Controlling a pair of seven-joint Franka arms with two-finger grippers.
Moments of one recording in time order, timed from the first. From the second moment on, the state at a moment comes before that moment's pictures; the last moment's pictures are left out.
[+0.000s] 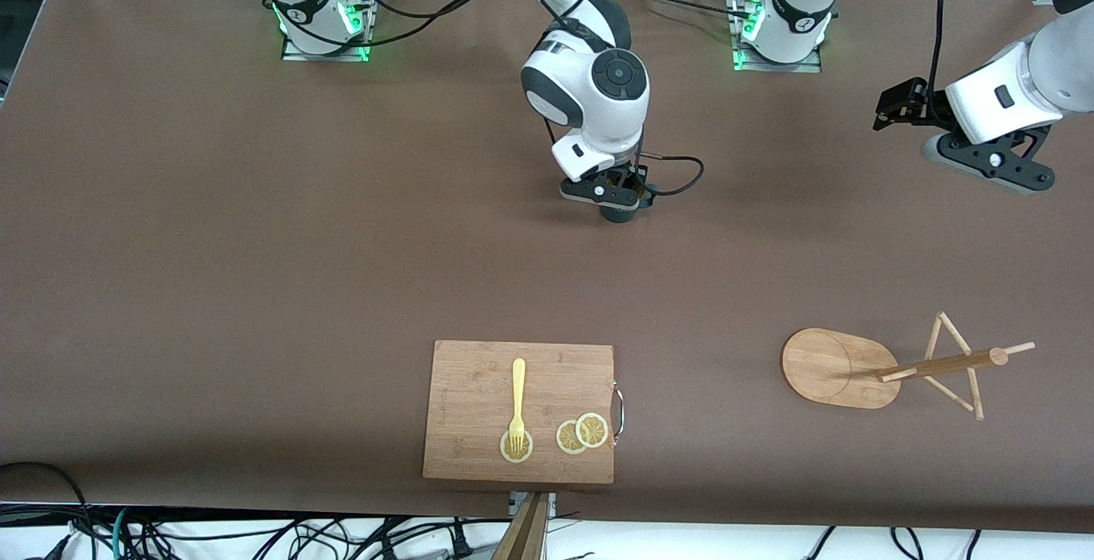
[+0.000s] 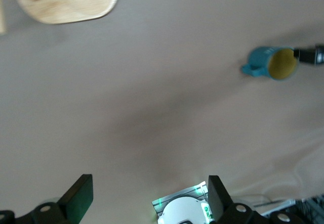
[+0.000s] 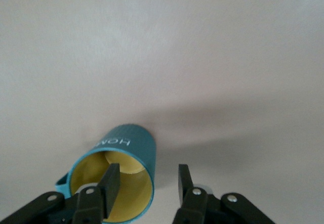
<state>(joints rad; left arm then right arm) 0.01 0.02 -0.05 -1.65 -0.08 1.41 0.35 0.85 0.84 0.13 -1.12 -0.08 1.98 1.19</state>
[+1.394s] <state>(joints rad) 0.10 0.23 -0.16 -2.23 -1.01 2.04 1.91 0.24 0.13 -0.17 -1.51 0.01 1.53 0.13</state>
